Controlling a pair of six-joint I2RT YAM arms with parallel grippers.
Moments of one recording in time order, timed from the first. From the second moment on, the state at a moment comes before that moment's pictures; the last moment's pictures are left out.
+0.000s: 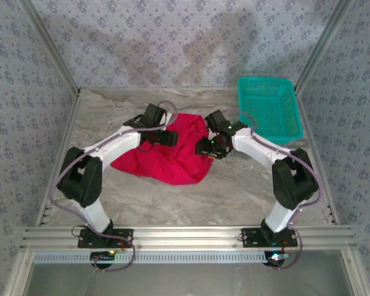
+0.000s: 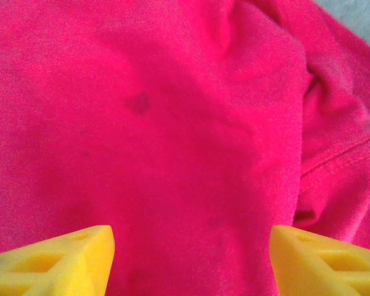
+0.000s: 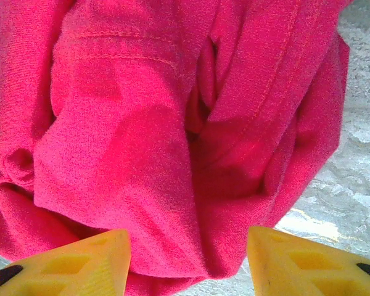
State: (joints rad) left arm -0.54 1.74 1.27 -0.51 0.09 -0.22; right arm 0.55 1.69 1.24 -0.71 -0.23 0.61
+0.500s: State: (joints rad) left arm -0.55 1.84 1.34 -0.56 0.12 -0.26; right arm 0.59 1.86 1.36 -0.66 -0.22 0.64
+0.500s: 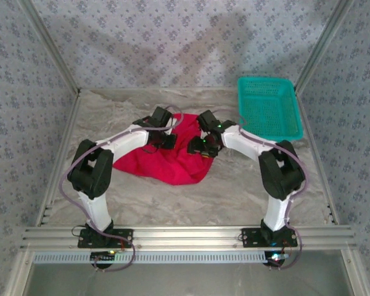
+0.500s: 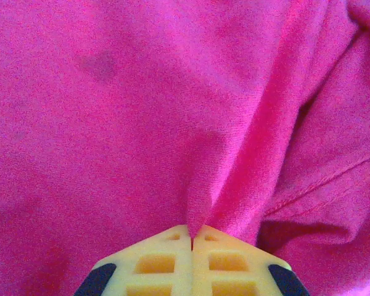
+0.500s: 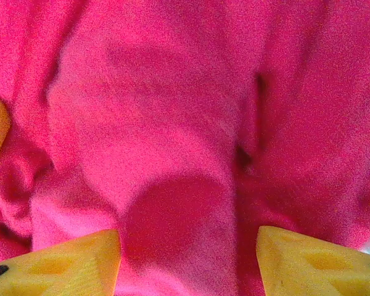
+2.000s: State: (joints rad) left arm -0.48 1.37 1.08 -0.49 0.19 -0.41; right arm 0.78 2.00 1.53 -0.58 -0.16 0.74
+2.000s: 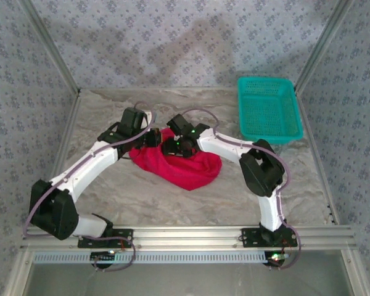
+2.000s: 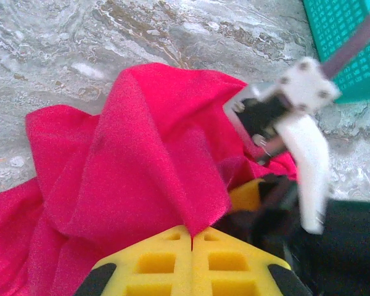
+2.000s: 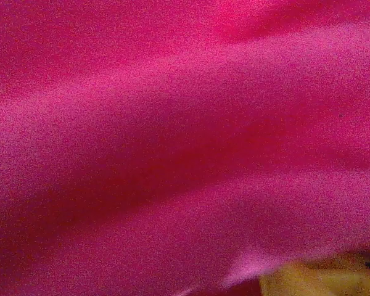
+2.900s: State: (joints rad) left arm -0.37 1.47 1.10 -0.36 0.28 -0.42; right arm 0.56 1.41 1.32 -0.57 -0.39 0.68
